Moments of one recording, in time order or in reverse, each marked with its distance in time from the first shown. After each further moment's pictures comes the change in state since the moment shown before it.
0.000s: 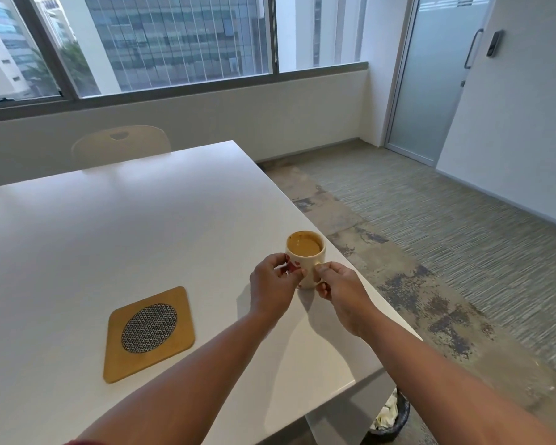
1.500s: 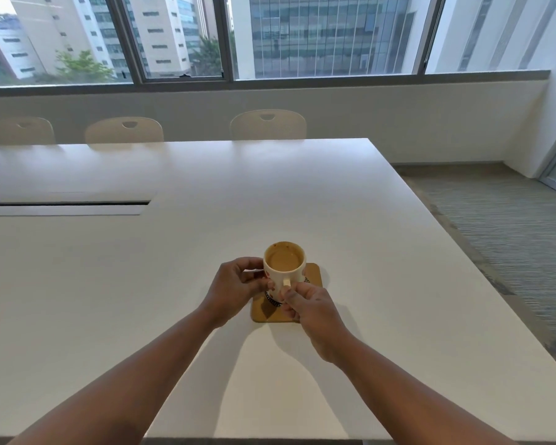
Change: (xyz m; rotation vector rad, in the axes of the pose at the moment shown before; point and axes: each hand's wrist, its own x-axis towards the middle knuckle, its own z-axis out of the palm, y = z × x) left_hand -0.061 -0.059 -0.310 -0.074 0.091 -0.039; right_hand -0.086 0.048 0.253 -0.143 -0.595 0.031
